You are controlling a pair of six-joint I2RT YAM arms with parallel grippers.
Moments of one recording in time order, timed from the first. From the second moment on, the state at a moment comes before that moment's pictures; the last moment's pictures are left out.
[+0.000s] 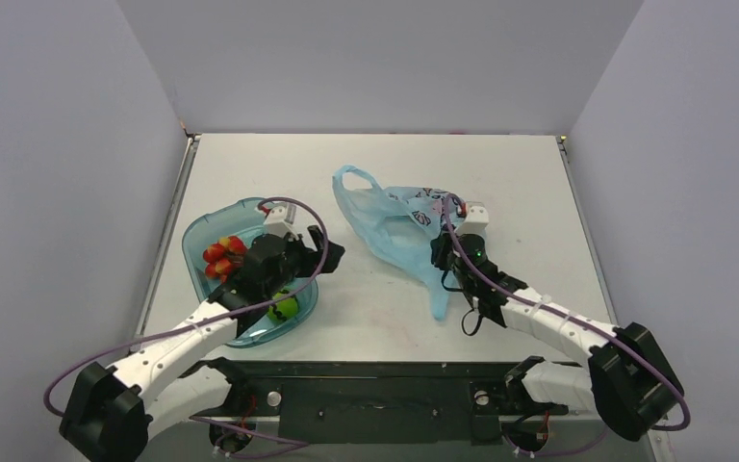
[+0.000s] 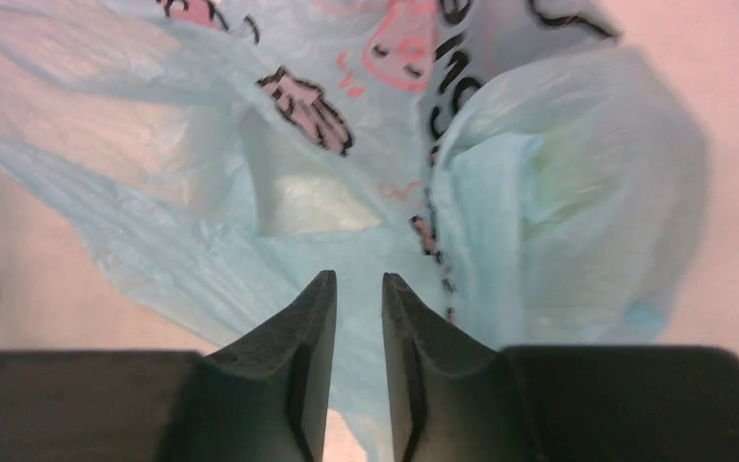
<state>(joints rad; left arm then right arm) -0.58 0.95 0.53 0.07 -0.10 -0.65 0.59 1.21 0.53 0.22 0.29 0.43</state>
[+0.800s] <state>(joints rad) -0.93 1.54 0.82 0.35 -0.06 -0.65 0.55 1.34 0.55 0.16 0.47 0.51</state>
